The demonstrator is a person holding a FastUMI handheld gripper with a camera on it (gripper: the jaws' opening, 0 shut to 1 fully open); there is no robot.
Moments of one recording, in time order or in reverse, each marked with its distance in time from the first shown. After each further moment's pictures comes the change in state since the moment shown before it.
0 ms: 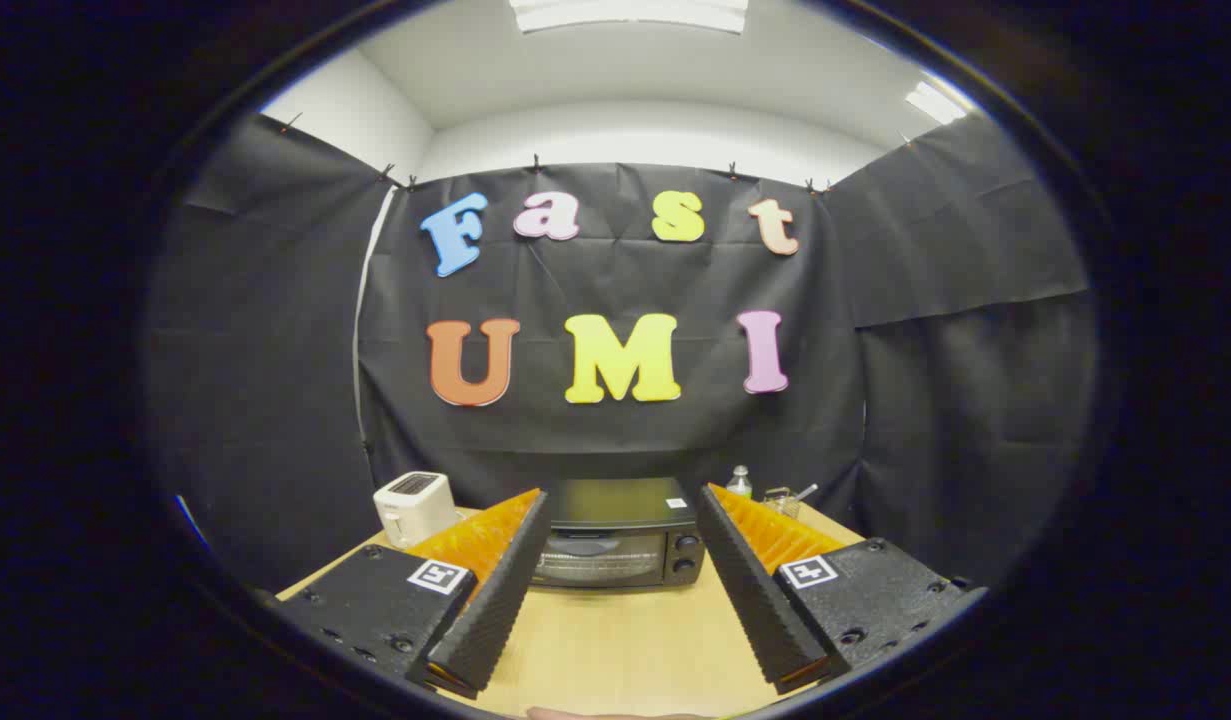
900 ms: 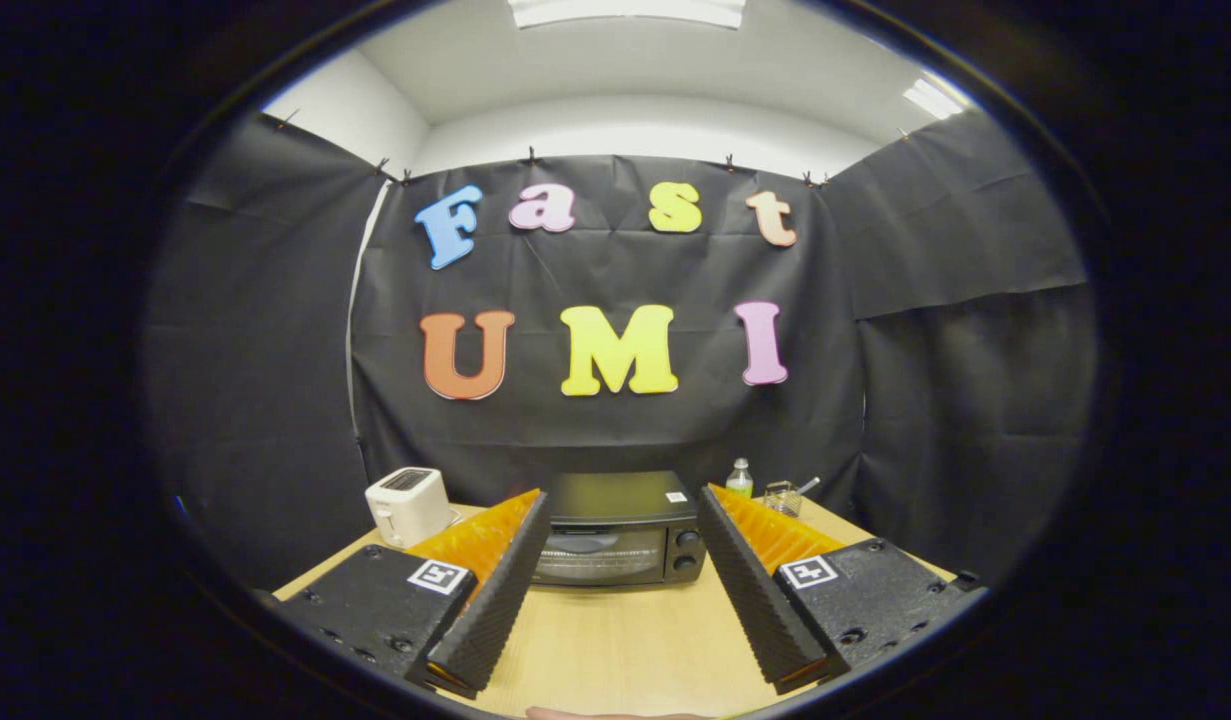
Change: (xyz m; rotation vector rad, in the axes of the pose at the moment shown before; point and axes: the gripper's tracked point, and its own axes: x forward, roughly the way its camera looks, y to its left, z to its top) arm 0.028 0.009 -0.026 0.013 0.036 0.007
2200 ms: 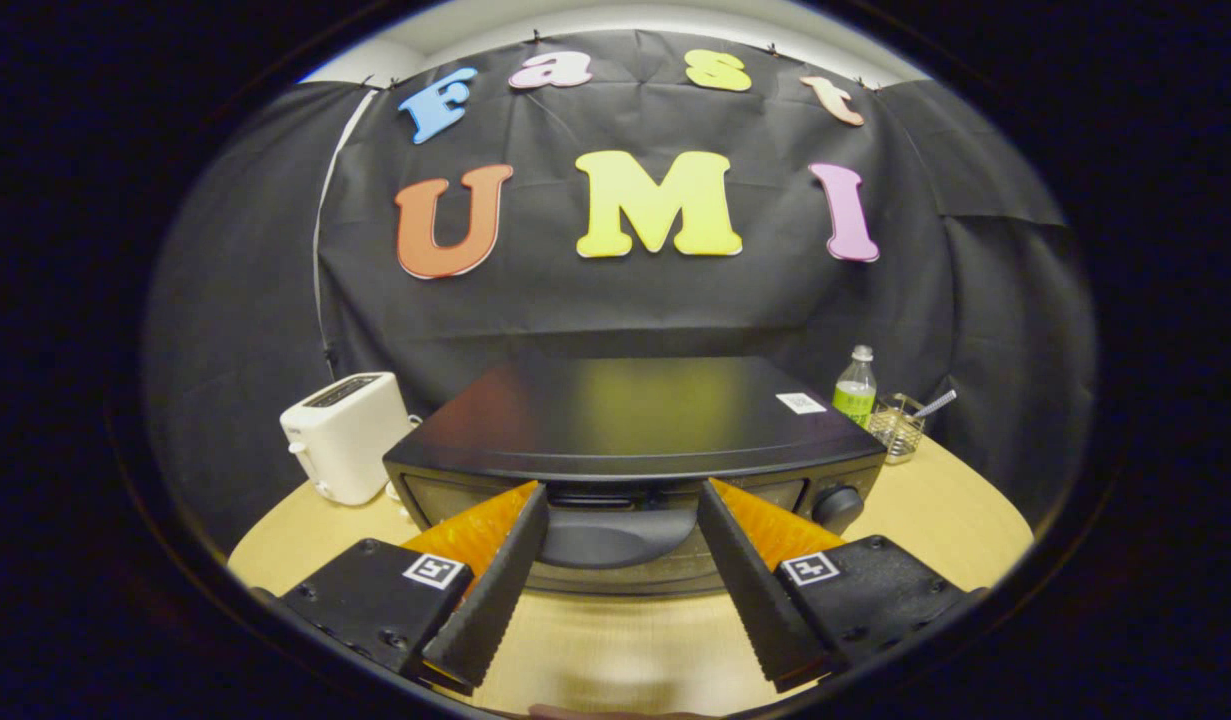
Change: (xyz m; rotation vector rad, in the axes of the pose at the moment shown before) arm 0.254 0.034 -0.169 -0.006 0.261 0.077
